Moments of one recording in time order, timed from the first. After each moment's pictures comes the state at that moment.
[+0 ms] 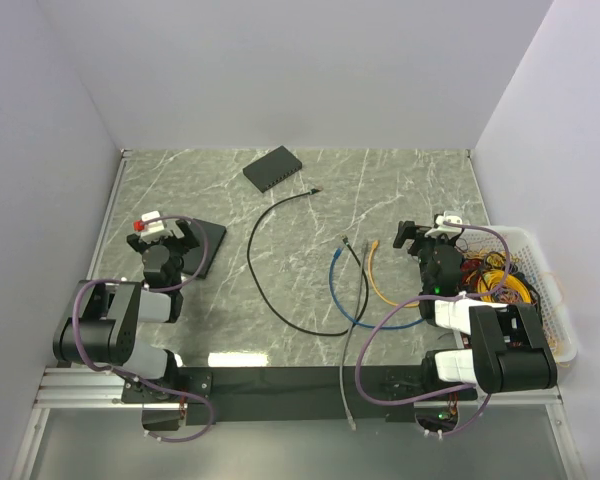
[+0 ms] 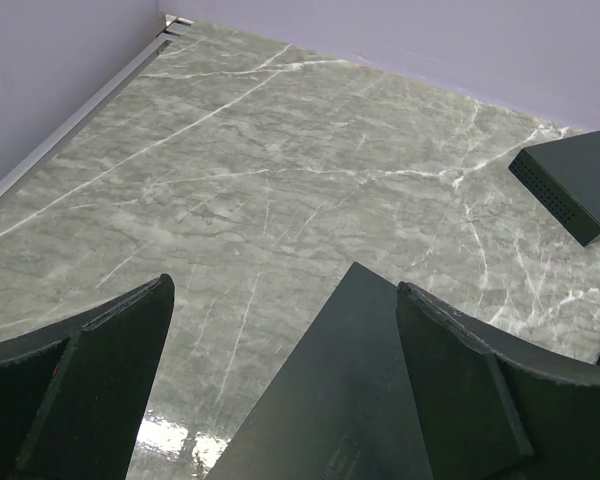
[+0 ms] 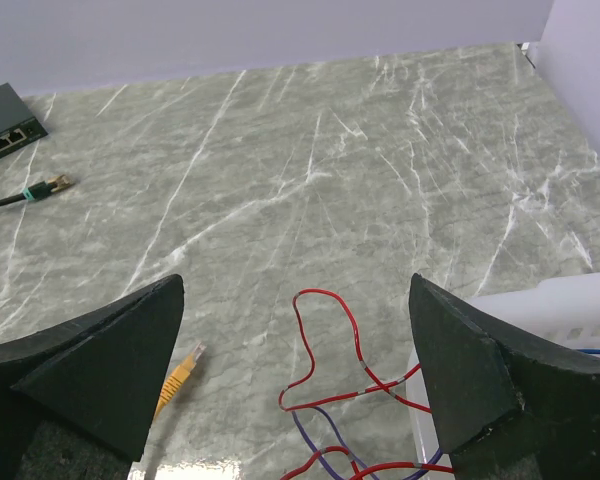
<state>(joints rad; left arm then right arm) -0.05 1.46 0.23 1.21 -0.31 -0.17 0.05 1.30 0.22 1.05 0.12 0.10</state>
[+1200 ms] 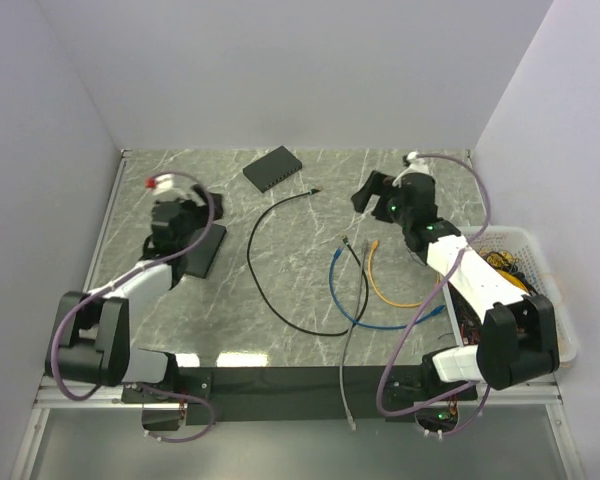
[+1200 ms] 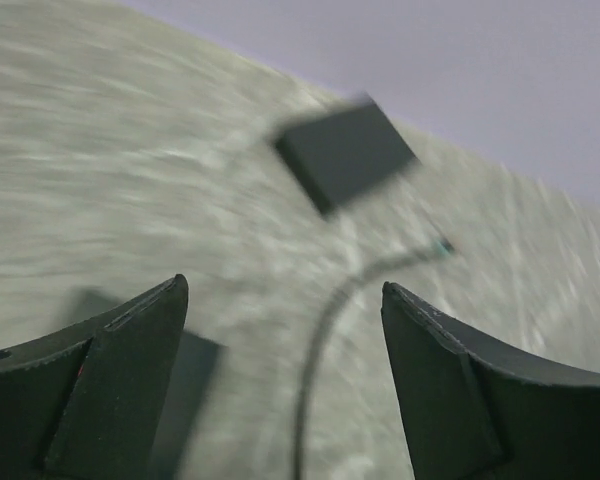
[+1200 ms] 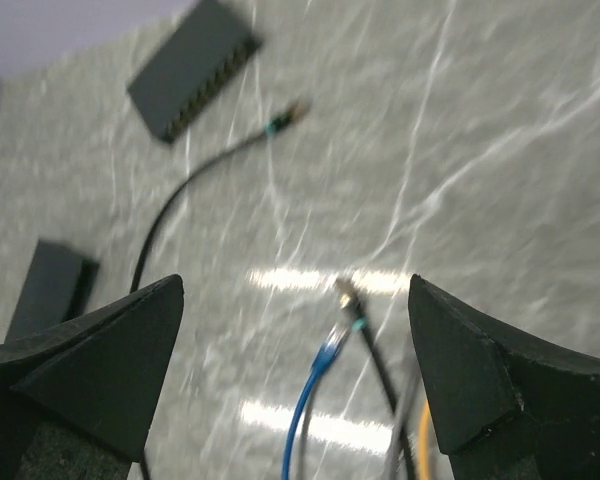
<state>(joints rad) -0.12 1.34 0.59 0.61 -0.05 -0.51 0.24 1.33 0.93 -0.01 -0.03 0.50</state>
